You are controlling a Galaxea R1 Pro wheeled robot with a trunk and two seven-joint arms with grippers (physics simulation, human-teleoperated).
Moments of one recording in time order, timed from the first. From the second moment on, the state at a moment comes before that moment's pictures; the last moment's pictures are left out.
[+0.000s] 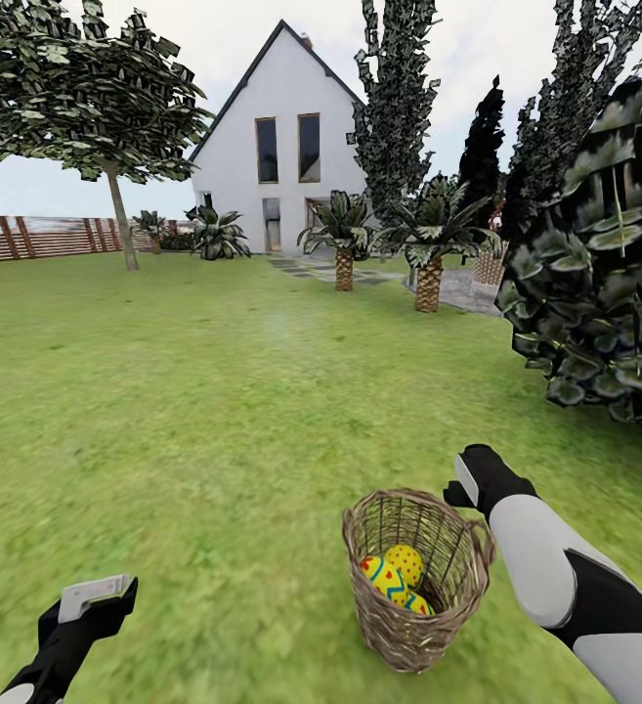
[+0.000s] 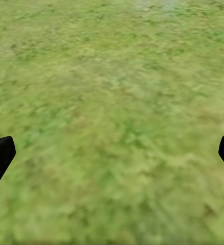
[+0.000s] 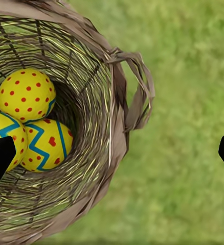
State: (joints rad) left arm 0.01 0.09 0.25 -1.39 0.05 0.20 0.00; right arm -1.03 -0.01 -0.46 -0.34 0.39 0.82 -0.25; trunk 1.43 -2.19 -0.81
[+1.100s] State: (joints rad) left arm 0.01 0.10 0.25 -1.38 0.04 0.21 0.00; right arm -1.03 -0.01 -0.46 -0.34 0.39 0.82 -0.24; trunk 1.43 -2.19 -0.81
